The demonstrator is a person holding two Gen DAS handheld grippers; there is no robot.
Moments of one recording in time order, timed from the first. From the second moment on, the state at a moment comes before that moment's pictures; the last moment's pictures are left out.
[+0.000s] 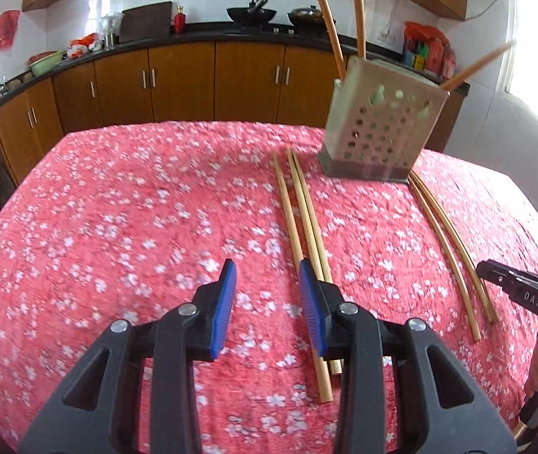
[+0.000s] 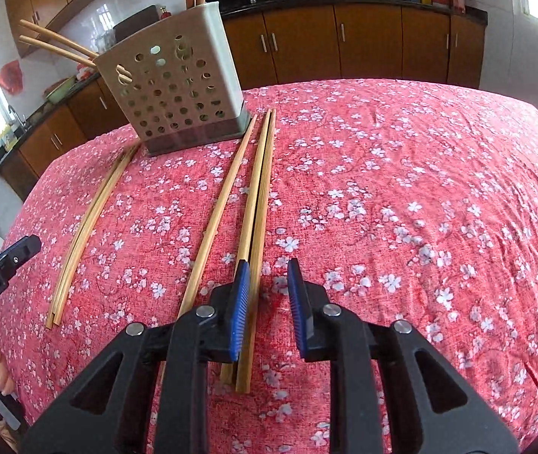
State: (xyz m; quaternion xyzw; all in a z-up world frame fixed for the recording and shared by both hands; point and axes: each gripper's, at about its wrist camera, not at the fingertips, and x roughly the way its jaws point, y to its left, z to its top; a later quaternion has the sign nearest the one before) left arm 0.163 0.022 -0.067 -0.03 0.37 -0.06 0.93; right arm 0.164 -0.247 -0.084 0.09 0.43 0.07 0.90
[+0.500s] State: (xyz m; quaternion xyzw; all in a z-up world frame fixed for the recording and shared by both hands) left arm 0.173 0.006 -0.082 -0.02 0.40 -0.07 0.91; right arm 0.172 -0.260 -0.093 0.08 0.43 0.03 0.90
